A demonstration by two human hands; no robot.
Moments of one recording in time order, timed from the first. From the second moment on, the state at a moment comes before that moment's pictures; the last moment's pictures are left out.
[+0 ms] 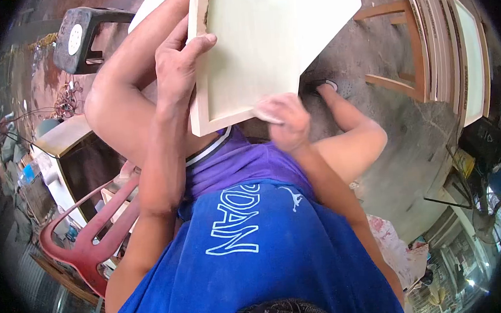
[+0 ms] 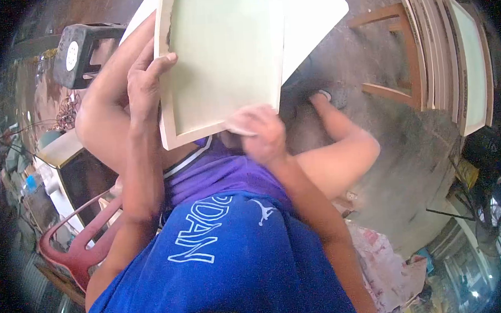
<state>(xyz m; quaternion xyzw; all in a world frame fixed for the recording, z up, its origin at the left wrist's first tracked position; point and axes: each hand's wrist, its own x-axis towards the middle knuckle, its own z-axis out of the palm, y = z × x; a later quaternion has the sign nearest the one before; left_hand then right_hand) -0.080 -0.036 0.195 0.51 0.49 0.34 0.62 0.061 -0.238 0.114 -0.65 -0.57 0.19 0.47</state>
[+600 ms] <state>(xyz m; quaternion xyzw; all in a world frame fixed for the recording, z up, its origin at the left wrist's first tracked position) -0.082 -0.035 0.193 0.49 0.50 0.35 0.63 0.091 -0.255 0.079 -0.68 -0.56 0.21 0.43</state>
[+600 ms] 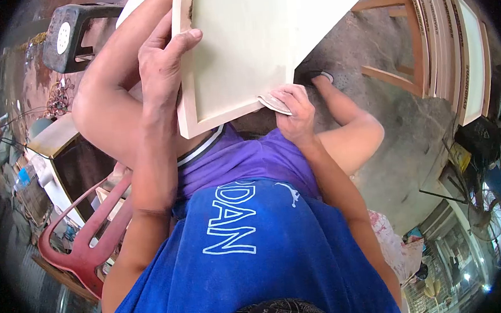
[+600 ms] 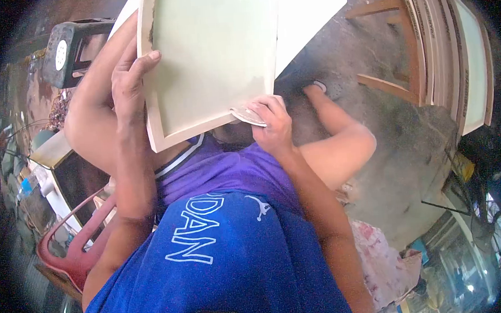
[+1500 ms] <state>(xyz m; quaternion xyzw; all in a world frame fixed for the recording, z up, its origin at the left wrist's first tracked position) -0.058 -0.046 0.209 0.52 0.51 0.32 0.61 0.034 -0.226 0.178 -0.63 -0.58 0.17 0.48</state>
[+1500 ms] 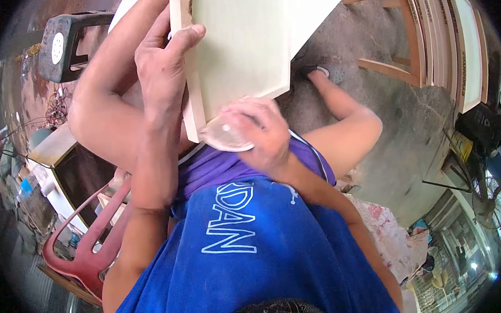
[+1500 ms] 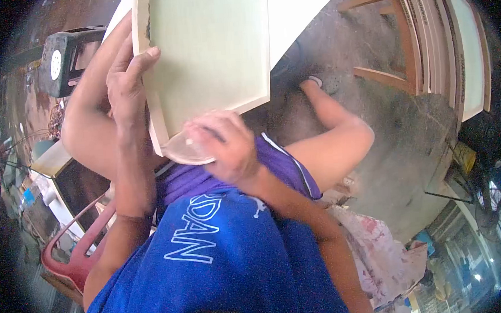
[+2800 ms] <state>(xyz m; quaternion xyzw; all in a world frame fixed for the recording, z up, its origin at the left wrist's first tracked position) -0.054 -0.049 0.208 0.48 0.47 0.39 0.63 0.034 -0.247 0.140 -0.65 -0.58 0.13 0.47</state>
